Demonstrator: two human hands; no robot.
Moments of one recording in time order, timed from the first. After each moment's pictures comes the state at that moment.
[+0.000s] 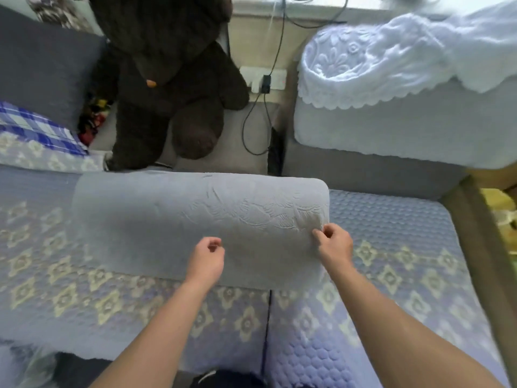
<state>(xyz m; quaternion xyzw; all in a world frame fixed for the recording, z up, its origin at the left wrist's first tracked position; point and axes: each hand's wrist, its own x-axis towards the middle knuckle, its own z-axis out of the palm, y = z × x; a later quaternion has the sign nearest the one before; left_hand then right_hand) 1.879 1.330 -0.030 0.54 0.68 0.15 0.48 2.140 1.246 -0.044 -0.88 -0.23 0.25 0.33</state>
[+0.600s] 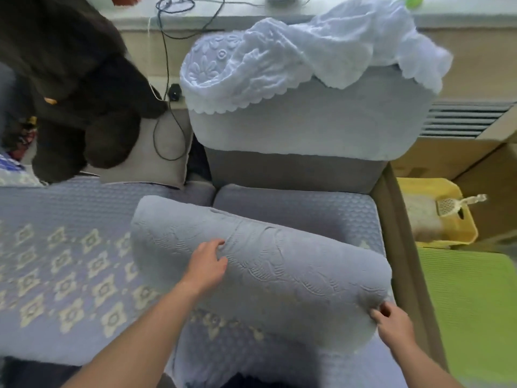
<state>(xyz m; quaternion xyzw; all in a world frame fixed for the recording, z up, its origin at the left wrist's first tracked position) 2.178 1.179 -0.015 0.73 0.59 -0.01 0.35 2.496 0.898 -0.109 -0.92 -0.11 0.32 0.19</state>
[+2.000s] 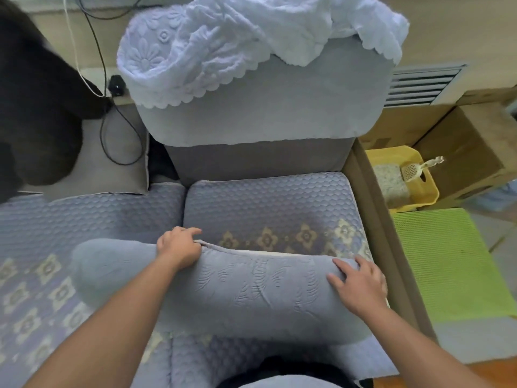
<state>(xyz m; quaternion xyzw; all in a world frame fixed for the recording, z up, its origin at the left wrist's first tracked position) 2.193 1.278 -0.082 0.80 0.53 -0.21 0.19 2.462 0.957 -0.055 -0.92 -0.27 0.28 -0.03</state>
